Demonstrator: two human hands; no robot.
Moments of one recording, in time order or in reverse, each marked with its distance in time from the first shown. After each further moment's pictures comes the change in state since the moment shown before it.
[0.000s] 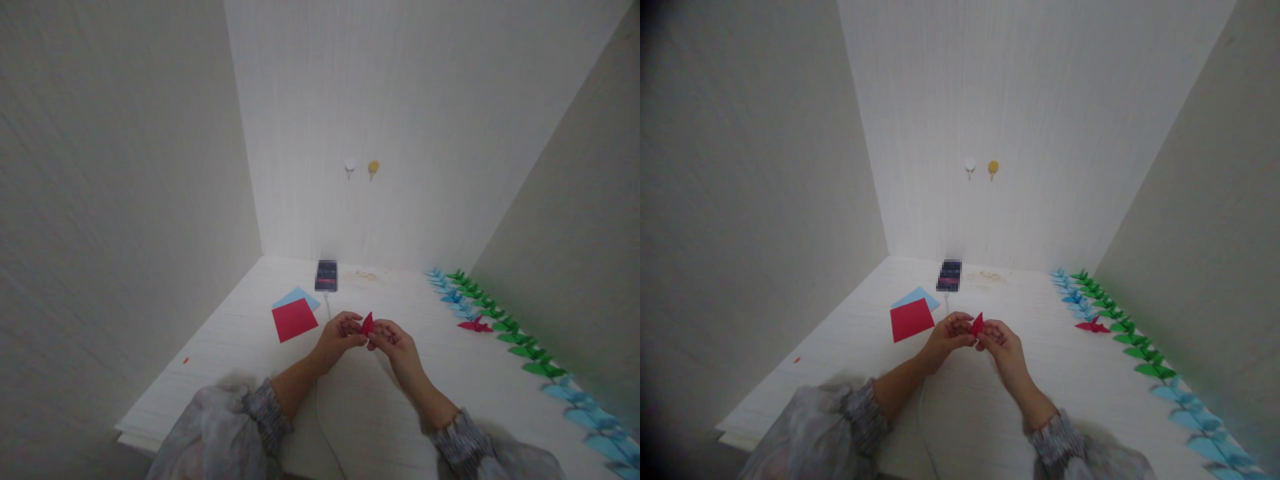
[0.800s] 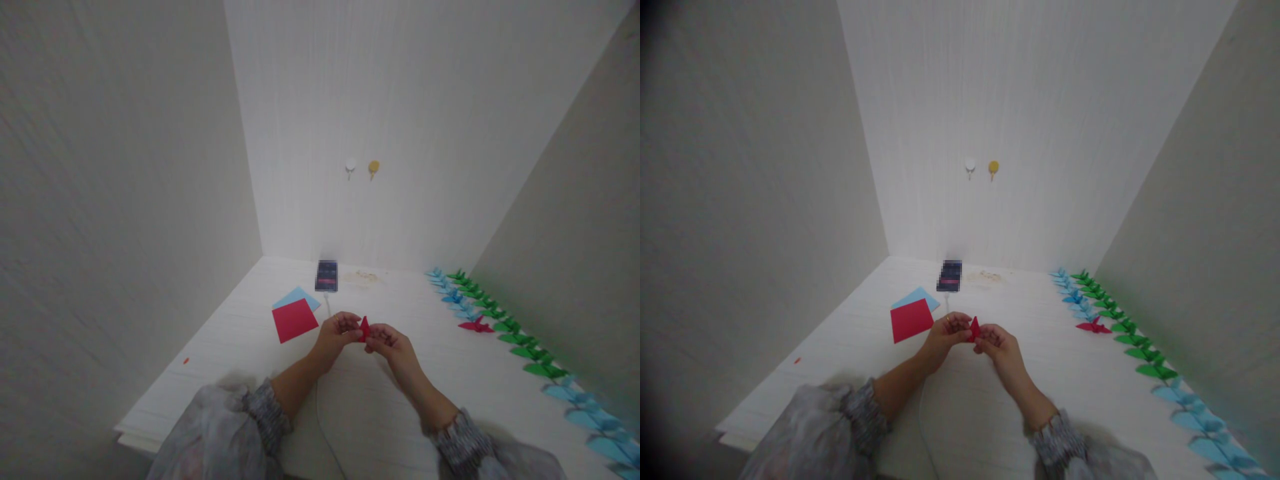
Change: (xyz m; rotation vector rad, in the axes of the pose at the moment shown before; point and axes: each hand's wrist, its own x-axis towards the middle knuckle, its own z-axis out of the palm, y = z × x) left_hand 0.001 0.002 0.001 -0.005 0.113 -0.001; right_hand 0.000 0.001 -0.002 -0.052 -0.054 0.086
